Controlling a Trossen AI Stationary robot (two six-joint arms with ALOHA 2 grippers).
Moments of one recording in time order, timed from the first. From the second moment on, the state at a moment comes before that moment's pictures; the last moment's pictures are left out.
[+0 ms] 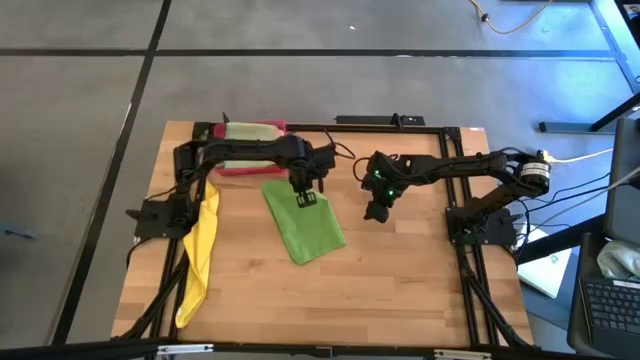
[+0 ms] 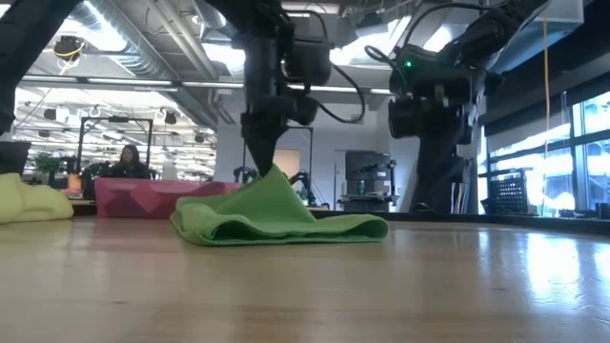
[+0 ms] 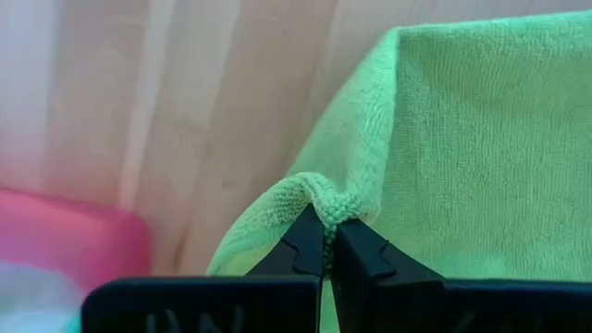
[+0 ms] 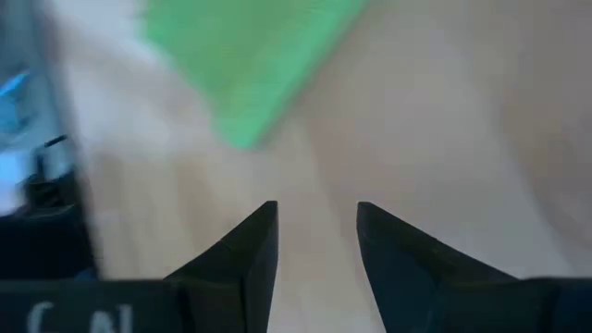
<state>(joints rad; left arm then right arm) 0.27 1.96 1.58 -1.07 -0.03 -0.06 -0.31 1.50 0.79 -0.41 -0.53 0.33</state>
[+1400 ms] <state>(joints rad) 0.31 2.05 1.87 -1.19 0.06 -0.01 -0.30 1.61 0.99 -0.04 -0.26 0.15</state>
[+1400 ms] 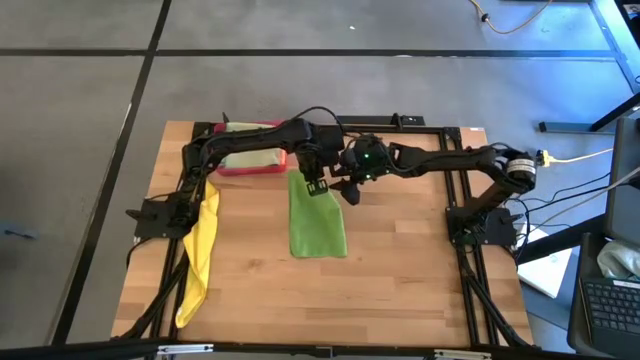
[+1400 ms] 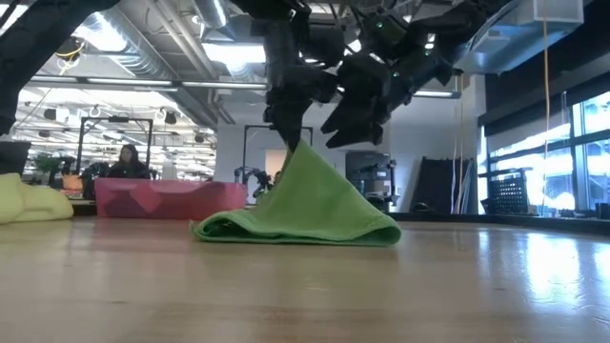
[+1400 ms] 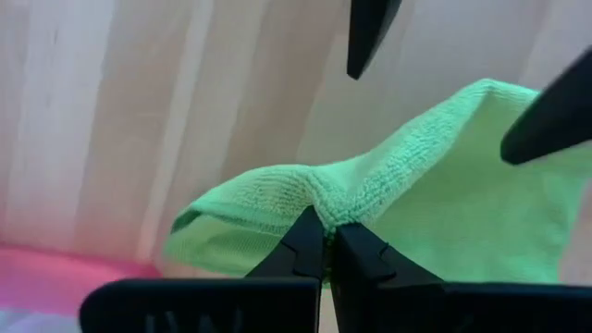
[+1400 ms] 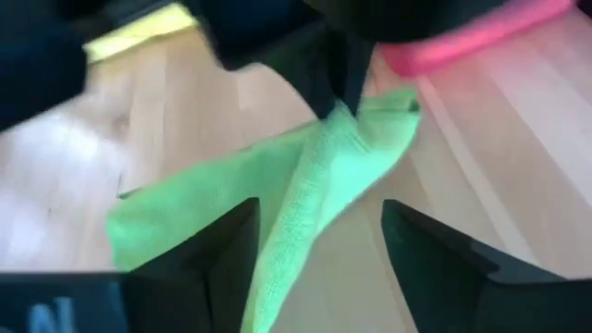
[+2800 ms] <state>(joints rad) 0.38 2.08 1.87 -0.81 0.31 -0.08 -0.25 1.28 0.48 0.45 0.06 0.57</state>
